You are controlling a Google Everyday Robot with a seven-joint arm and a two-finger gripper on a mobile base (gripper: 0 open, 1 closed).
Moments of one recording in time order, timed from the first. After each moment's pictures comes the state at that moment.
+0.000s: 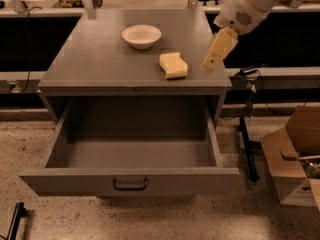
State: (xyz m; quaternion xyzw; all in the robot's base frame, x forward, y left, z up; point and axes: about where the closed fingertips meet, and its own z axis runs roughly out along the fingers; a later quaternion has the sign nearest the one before) arm 0.617 -0.145 0.961 -0.57 0.78 0.04 0.26
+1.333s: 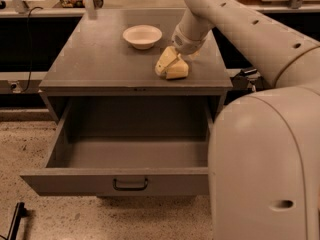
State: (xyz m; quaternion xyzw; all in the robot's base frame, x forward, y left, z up) arm 0.757 -0.069 0.830 -0.31 0.93 0.07 0.21
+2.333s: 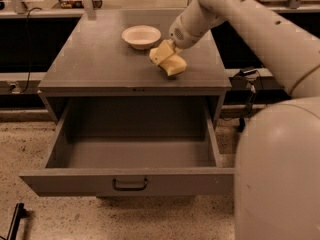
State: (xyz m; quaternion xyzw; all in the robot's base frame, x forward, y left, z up) arm 0.746 -0.028 0.869 -0.38 0.87 0.15 0.28
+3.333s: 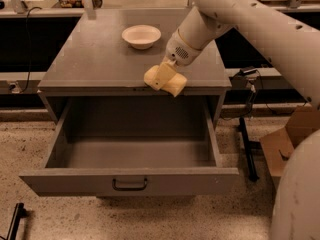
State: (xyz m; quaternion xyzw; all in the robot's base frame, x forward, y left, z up) arm 0.648 -0.013 0.857 -0.56 0.78 0.17 0.23
